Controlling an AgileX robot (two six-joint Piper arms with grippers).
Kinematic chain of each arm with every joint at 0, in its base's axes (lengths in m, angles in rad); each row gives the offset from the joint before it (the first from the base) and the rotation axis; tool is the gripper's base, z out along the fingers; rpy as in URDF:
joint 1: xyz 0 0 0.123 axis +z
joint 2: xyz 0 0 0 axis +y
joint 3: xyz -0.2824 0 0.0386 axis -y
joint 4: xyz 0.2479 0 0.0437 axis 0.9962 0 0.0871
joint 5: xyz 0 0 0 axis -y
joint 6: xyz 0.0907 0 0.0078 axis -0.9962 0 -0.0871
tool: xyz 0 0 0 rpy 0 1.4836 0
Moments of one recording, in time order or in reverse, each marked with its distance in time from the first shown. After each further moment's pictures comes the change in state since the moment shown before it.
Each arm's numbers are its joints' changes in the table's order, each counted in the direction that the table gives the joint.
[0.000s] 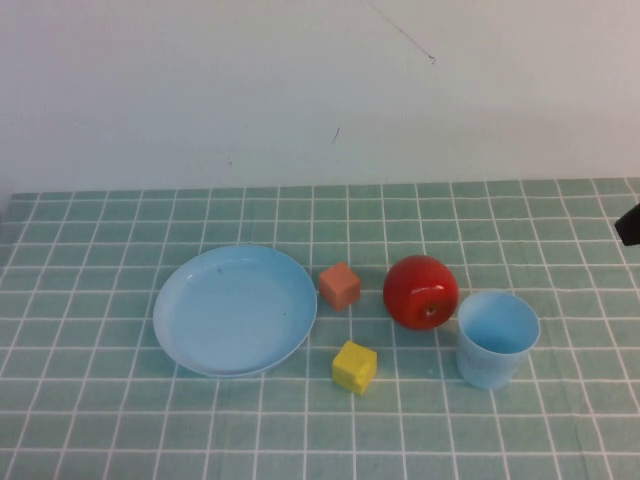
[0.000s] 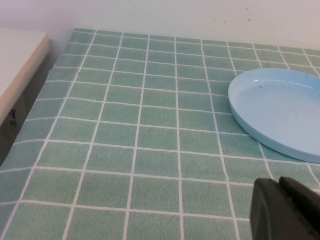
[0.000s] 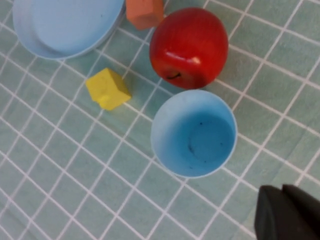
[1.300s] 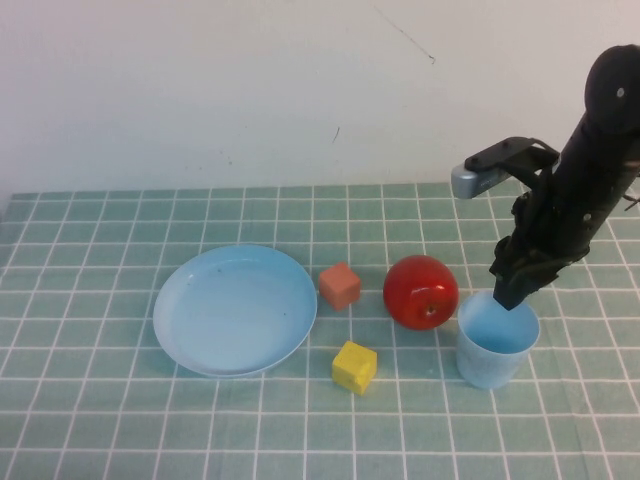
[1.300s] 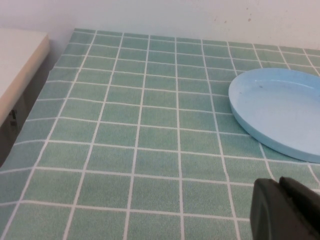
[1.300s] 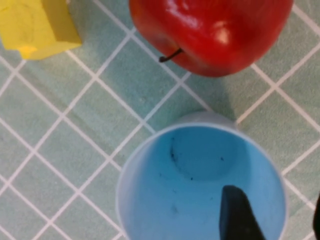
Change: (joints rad) right arm 0.347 0.414 0.267 -0.384 0.001 -0.219; left arm 0.000 0.000 0.000 0.000 0.000 0.000
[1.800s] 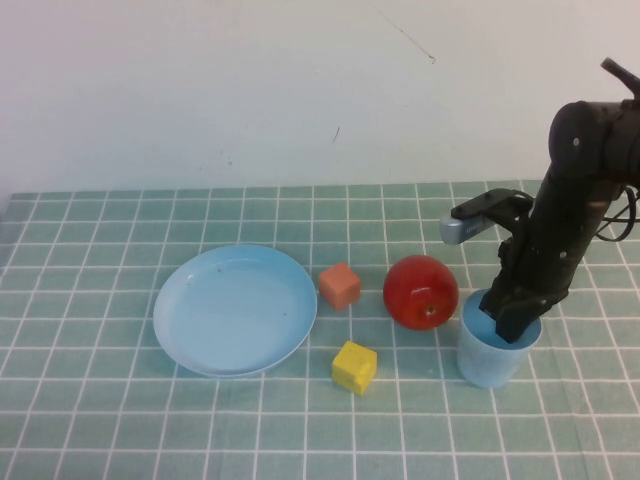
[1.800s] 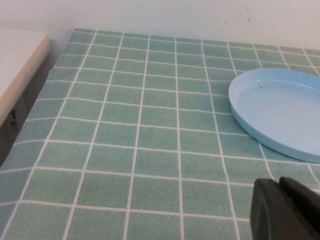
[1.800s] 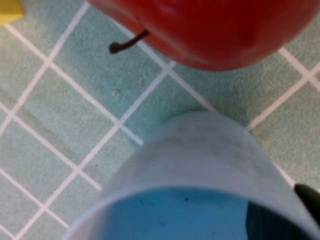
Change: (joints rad) right arm 0.000 0.147 0.002 -0.014 0.014 0.000; left arm 0.000 0.000 0.000 0.000 0.000 0.000
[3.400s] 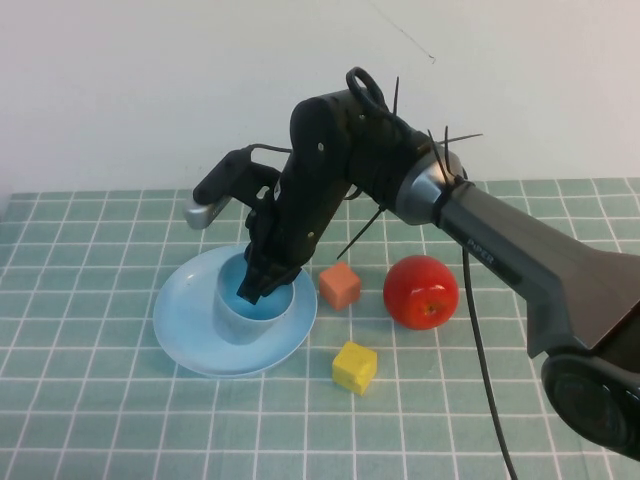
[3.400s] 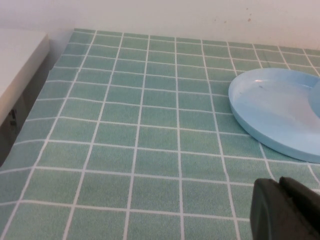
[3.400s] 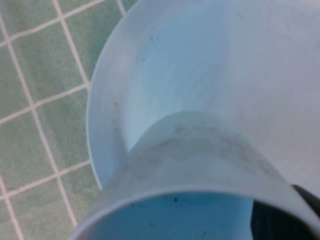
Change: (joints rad) right arm 0.410 0.413 0.898 0.045 -0.082 -0.006; left arm 0.000 0.000 0.000 0.000 0.000 0.000
